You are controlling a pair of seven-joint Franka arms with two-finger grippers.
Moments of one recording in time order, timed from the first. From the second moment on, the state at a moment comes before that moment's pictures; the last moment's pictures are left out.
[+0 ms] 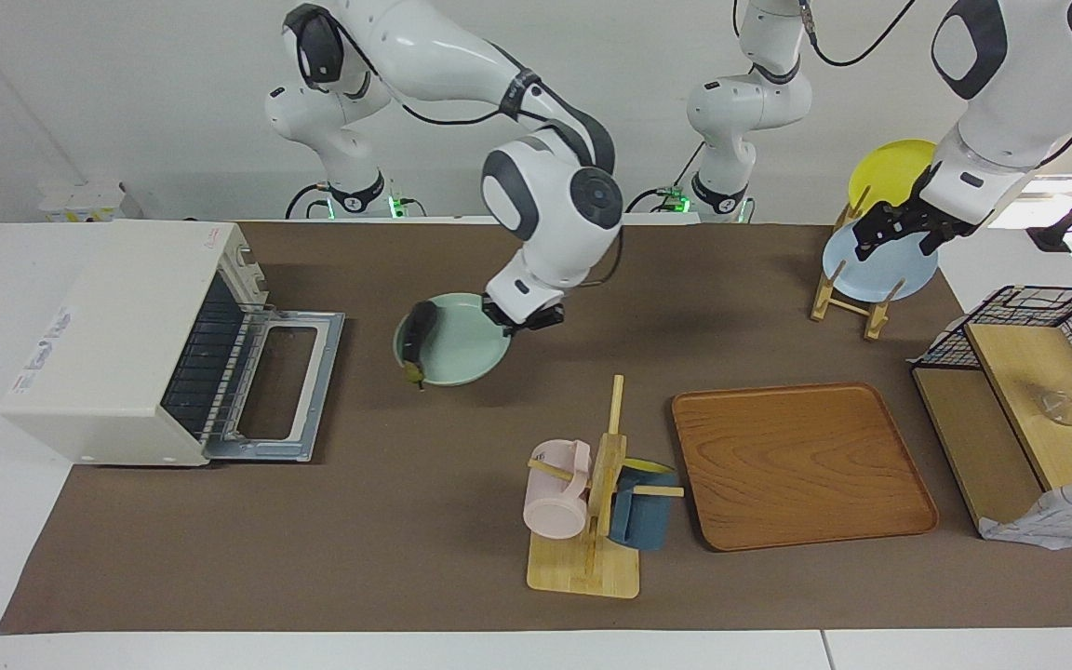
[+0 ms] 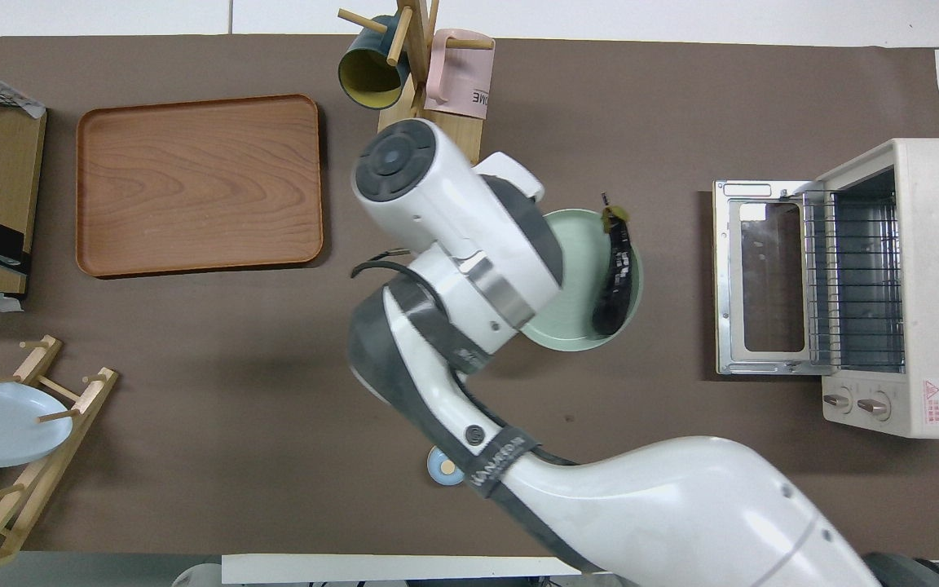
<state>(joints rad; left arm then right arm) 0.10 -0.05 -0.12 -1.68 0.03 1.49 -0.01 0.70 0.68 0.04 -1.16 -0.10 1.60 0.88</state>
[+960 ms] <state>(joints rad) 0.02 -0.15 -0.14 -1.94 -0.13 1.72 -0.13 0.45 0.65 0.04 -1.14 -0.07 1.71 0.65</state>
